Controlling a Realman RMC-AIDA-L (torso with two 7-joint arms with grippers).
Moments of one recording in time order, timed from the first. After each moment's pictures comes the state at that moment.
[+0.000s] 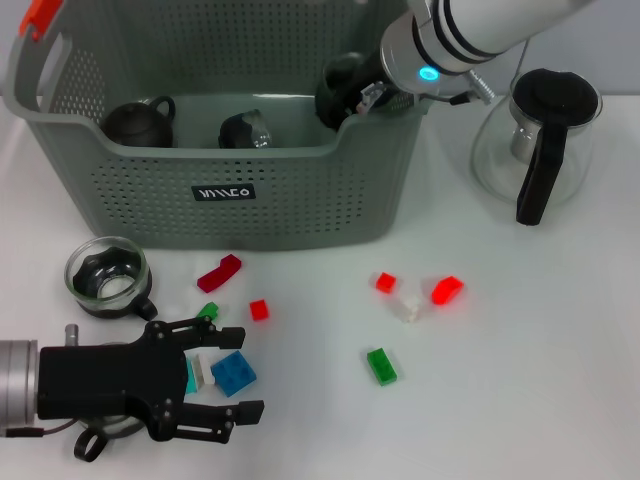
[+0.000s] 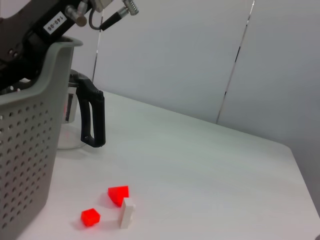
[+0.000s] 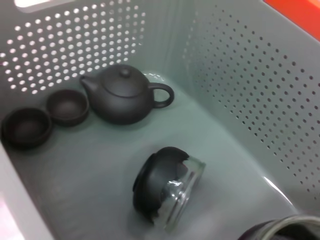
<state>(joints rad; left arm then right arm) -0.41 -2.13 0.50 0.69 2.27 1.79 -1.15 1.25 2.08 -1.45 -0.51 -2.43 -0.82 2.44</state>
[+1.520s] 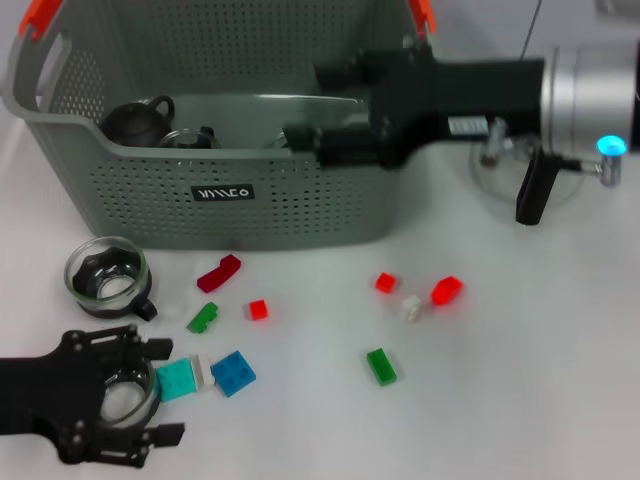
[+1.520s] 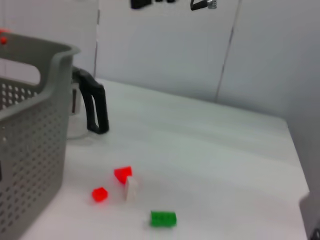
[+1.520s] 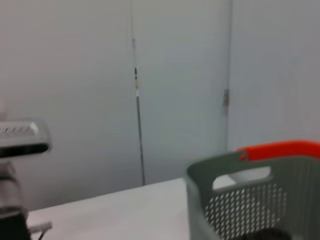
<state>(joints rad) -0.33 -2.11 0.44 0.93 2.31 1.97 -1.16 0.51 2.10 -1.36 -1.33 -1.75 -1.24 1.90</state>
